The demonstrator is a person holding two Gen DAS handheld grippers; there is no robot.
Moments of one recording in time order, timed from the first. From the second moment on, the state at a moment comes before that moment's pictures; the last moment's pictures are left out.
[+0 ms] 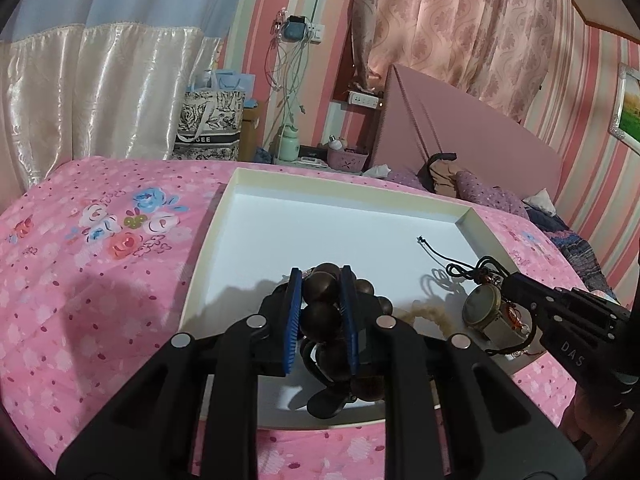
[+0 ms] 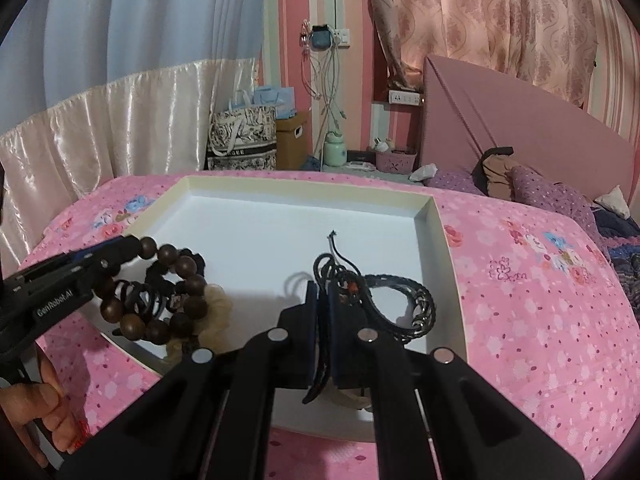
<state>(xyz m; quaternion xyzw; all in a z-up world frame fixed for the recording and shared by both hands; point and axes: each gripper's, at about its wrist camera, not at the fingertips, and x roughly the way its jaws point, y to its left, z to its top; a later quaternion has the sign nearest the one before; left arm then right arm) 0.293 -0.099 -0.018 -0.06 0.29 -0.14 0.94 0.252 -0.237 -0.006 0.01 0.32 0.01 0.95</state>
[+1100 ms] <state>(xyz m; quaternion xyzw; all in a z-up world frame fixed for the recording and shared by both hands) 0.318 -0.094 -0.039 -0.06 0.34 -0.13 0.93 0.262 -0.266 -0.020 0.03 0.35 -0.02 0.94</state>
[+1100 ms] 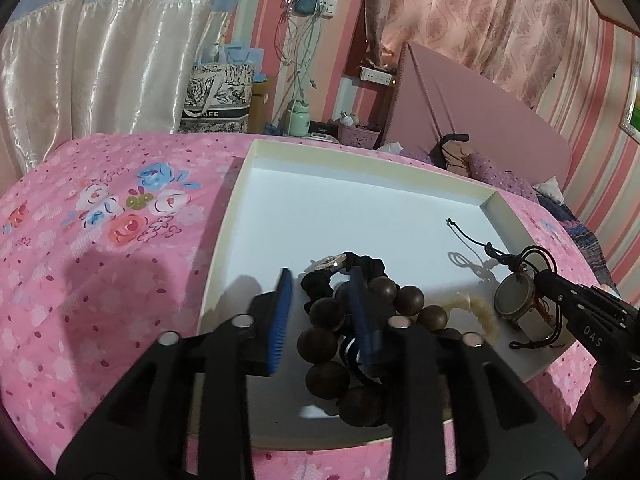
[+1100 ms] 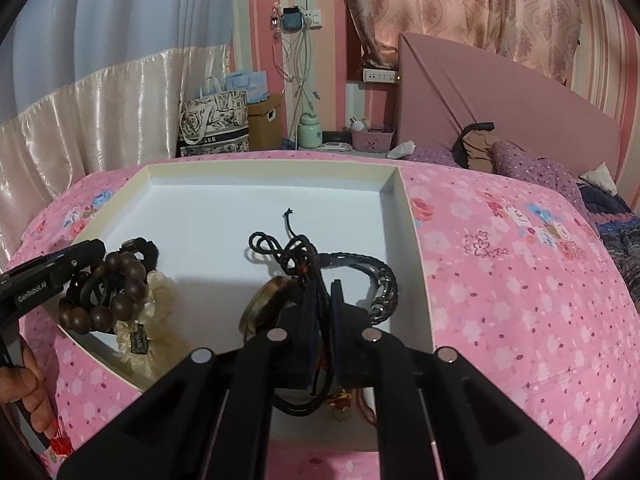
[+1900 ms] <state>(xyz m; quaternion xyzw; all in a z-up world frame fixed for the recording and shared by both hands) 0.303 -0.092 -0.023 -0.05 0.30 -0.14 0.94 0.252 -0.289 0.001 0.10 0.30 0.01 0.95</state>
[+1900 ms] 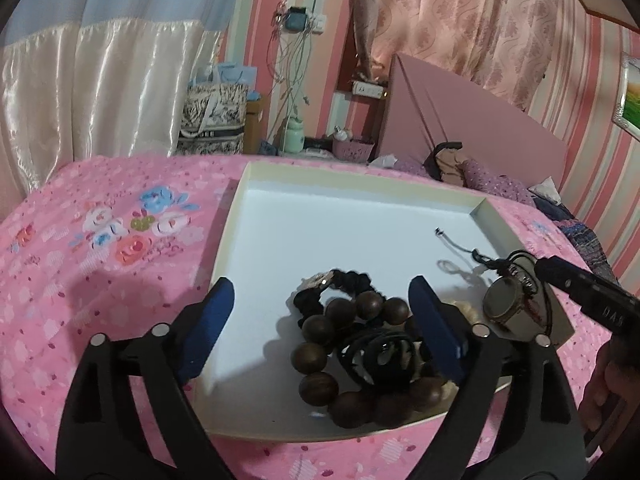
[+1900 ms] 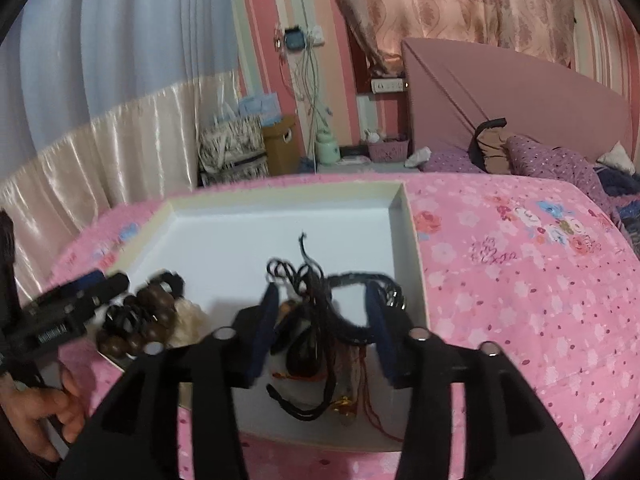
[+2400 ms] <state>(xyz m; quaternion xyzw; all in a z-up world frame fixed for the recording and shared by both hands) 0.254 -0.067 0.050 -0.03 0.25 -0.13 0.96 0.222 -0.303 0.041 0.11 0.28 0.02 0.95</state>
